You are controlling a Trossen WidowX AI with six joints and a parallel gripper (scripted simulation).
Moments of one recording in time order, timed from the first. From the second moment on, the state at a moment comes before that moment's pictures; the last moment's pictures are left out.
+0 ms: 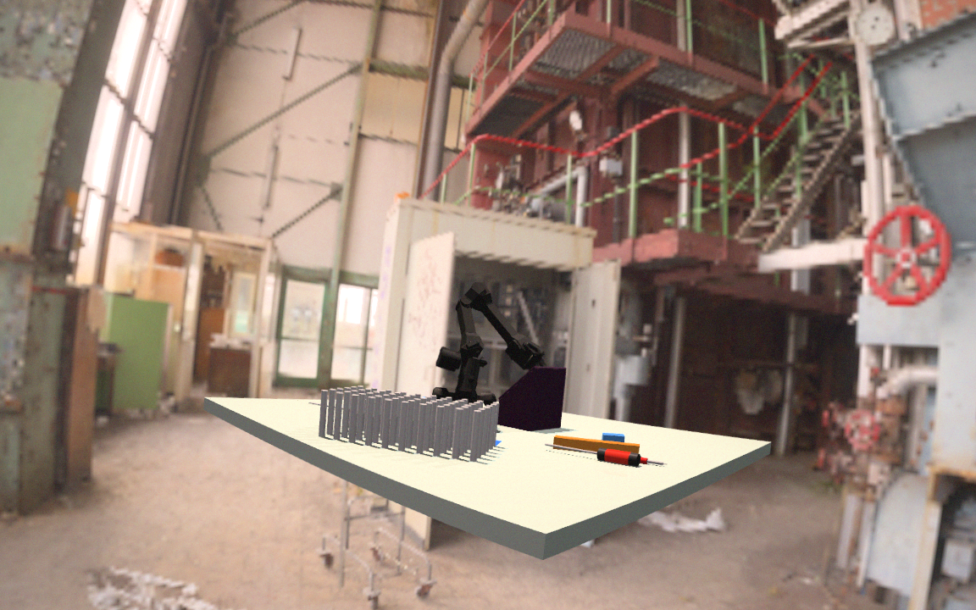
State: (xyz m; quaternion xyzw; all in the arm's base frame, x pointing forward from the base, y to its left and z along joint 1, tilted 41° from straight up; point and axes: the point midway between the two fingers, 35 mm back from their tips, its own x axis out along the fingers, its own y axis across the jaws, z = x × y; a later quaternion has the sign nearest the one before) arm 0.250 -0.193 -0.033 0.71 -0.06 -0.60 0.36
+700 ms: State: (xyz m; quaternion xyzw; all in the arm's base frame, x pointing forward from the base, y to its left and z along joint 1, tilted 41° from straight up) arm 0.240 -0.193 -0.030 0.71 -0.06 -0.60 0.36
